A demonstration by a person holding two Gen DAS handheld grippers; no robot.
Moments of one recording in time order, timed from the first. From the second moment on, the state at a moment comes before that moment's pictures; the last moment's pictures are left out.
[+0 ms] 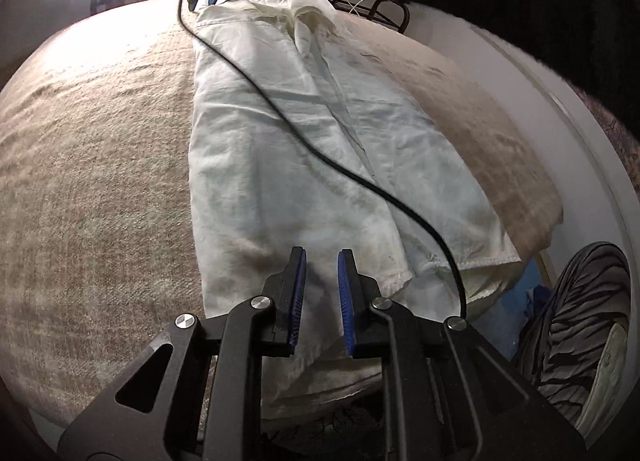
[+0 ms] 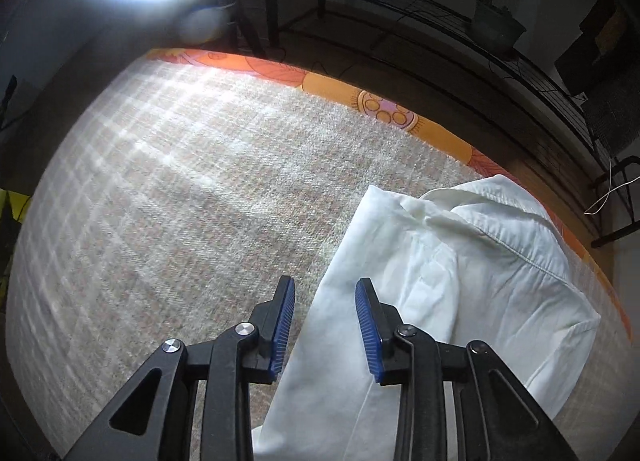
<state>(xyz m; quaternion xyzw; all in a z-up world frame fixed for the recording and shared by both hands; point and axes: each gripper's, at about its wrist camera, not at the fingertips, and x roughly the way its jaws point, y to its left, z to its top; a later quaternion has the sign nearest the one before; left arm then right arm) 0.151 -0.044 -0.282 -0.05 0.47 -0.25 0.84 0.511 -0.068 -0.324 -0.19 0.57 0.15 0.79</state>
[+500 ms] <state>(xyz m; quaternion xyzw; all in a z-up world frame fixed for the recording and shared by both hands) 0.145 -0.056 -0.287 -0.05 0.47 -0.25 0.84 0.520 -0.094 -0.318 -0.11 0.54 0.16 0.82</state>
